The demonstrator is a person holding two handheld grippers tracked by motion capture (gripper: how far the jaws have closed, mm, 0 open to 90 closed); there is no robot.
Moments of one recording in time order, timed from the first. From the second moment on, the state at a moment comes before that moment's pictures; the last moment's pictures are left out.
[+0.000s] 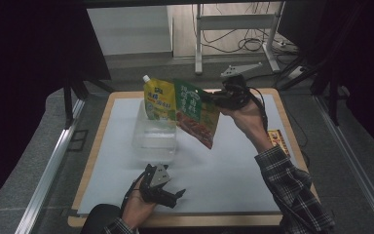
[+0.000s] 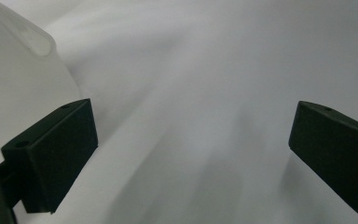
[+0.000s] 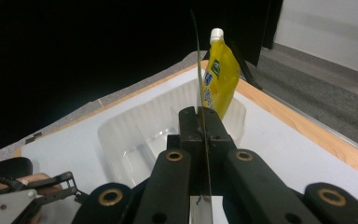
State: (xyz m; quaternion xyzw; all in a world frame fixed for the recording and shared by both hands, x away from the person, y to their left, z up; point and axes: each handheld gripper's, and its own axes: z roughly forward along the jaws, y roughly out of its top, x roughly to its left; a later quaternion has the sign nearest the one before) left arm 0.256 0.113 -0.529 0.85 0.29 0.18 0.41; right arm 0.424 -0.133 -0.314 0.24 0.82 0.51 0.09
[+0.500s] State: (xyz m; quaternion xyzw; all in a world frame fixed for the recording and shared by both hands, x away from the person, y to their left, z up) left arm 0.256 0.110 -0.530 0.85 0.28 0.18 0.40; right arm 0.438 -0.104 -0.305 0.22 0.82 0.52 0.07
